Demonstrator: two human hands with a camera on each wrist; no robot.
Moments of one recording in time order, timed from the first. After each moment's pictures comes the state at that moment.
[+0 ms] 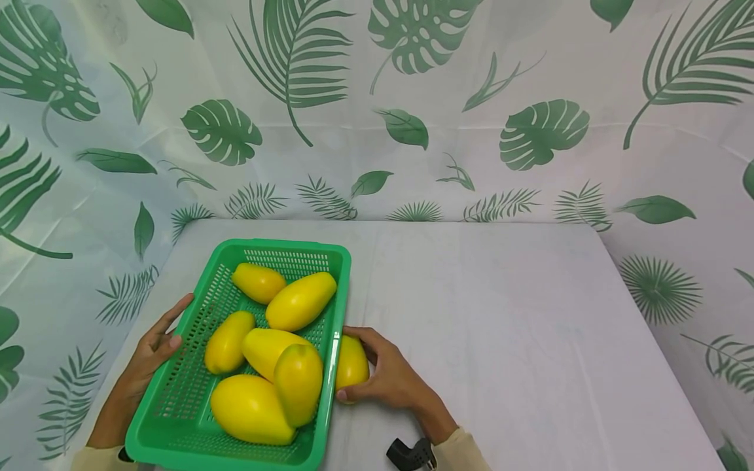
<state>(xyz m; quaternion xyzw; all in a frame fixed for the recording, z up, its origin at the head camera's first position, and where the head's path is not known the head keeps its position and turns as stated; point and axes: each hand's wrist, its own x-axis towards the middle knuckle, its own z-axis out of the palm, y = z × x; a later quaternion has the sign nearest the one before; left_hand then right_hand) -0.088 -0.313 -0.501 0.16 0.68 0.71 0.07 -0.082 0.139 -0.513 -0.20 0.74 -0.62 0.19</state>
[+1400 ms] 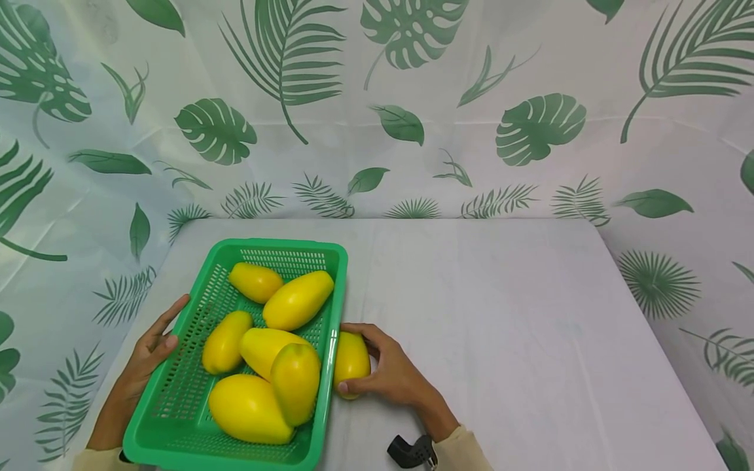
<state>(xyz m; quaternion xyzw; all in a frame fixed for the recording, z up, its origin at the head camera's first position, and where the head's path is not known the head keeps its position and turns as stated) -0.088 -0.315 -0.505 0.15 0.71 0.69 0.06 -0.082 0.144 -0.512 -0.19 0.75 -0.61 0.17</state>
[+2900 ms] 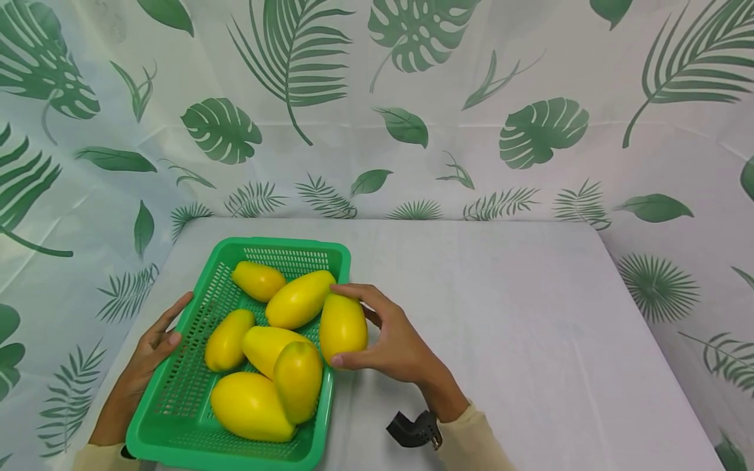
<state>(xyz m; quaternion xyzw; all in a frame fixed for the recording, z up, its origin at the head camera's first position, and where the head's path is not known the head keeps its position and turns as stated) -0.086 -0.313 -0.501 0.13 0.72 0.68 0.04 -0.100 0.139 -0.417 -0.24 0.75 -0.60 0.11</state>
